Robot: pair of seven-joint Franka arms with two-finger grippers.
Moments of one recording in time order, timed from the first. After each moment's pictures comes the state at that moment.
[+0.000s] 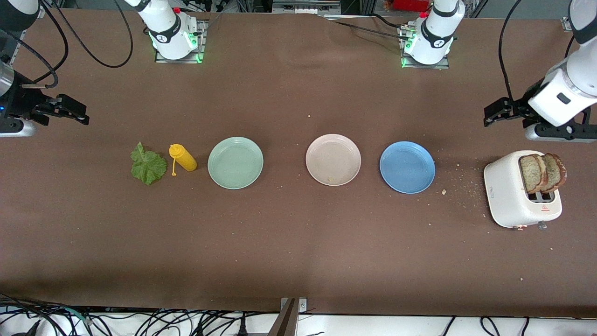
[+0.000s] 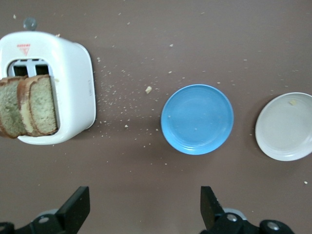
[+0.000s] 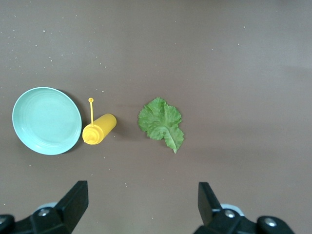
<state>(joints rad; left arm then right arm) 0.13 0.06 -0.13 -1.67 0.00 1.60 -0.01 0.00 0.04 -0.01 -1.61 -0.01 1.61 -0.04</state>
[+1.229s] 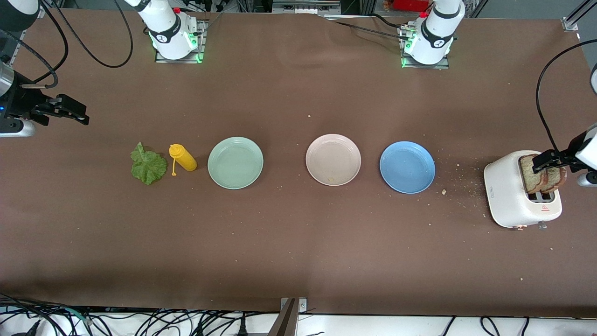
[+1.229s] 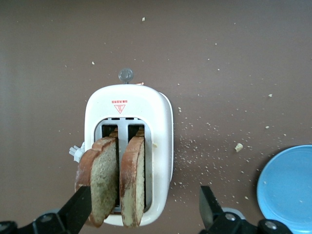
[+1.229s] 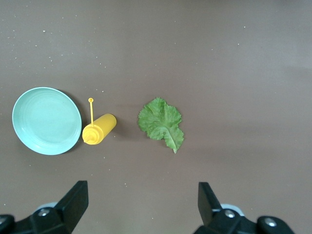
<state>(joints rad) 0.32 0.20 -0.12 -1.79 0.15 2.06 0.12 0.00 0.04 -0.01 -1.61 -0.01 1.61 -0.04</state>
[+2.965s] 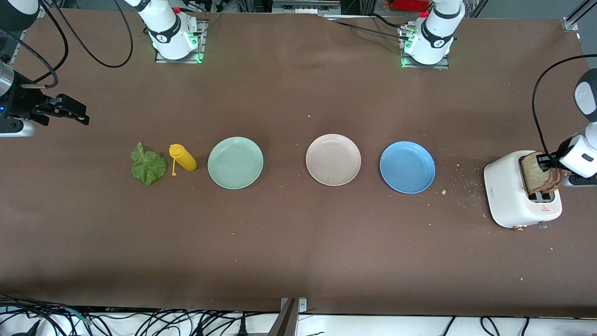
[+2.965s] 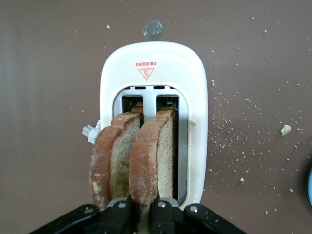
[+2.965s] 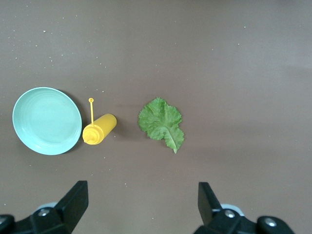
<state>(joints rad) 0.38 0.23 -0.13 -1.84 0.24 2.06 0.10 0.00 0.04 -0.01 -1.61 -0.01 1.61 -0.04</state>
